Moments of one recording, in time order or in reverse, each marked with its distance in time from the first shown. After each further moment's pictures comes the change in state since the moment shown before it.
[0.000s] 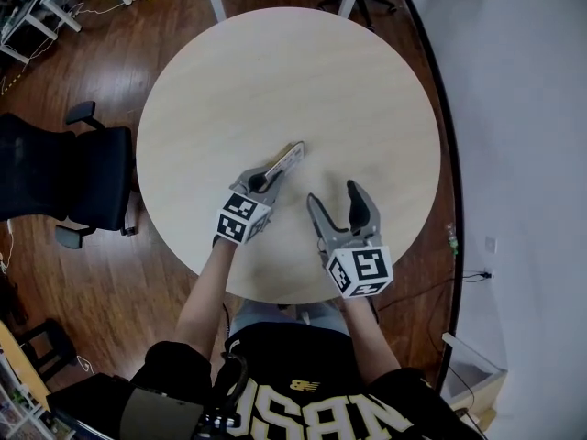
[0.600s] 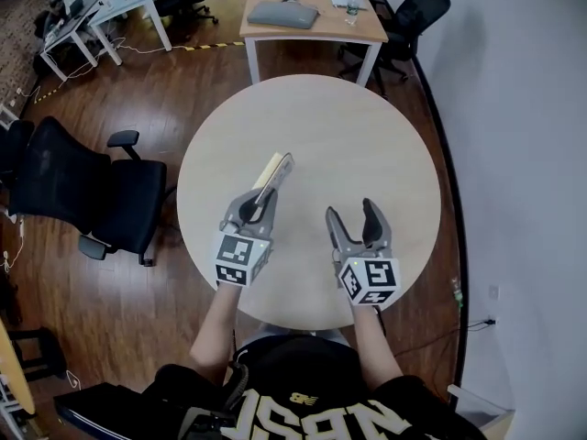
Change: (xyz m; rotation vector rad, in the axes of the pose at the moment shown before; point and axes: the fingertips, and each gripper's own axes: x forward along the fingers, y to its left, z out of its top) left arm -0.169 0.008 0.141 0.102 -0.320 0.335; right arm -0.008 0.037 0.082 -0.078 -0.166 0.010
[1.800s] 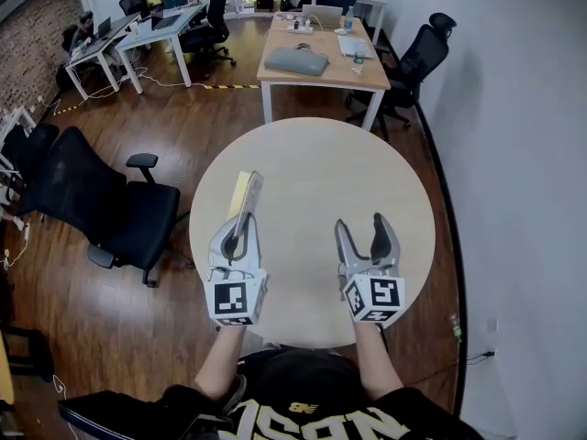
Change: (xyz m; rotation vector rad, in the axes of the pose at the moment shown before) left arm -0.121 0.002 0.089 0.013 -0.287 0.381; right arm -0.043 0.018 0.081 -0.076 -0.178 -0.005
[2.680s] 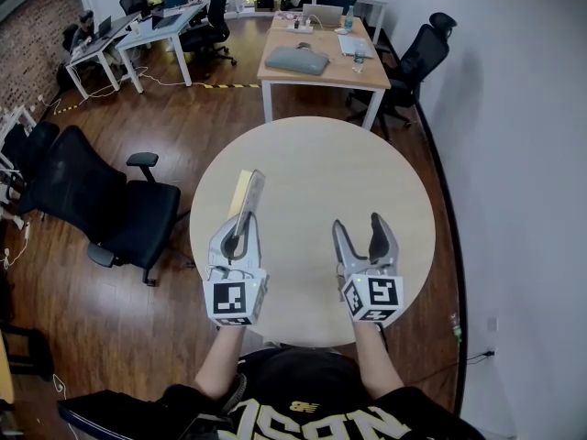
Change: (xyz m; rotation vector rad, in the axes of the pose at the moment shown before) left arm -0.005 -0.003 0.002 0.016 0.001 -0.022; right arm -0.003 0.006 -0.004 -0.005 0.014 0.017
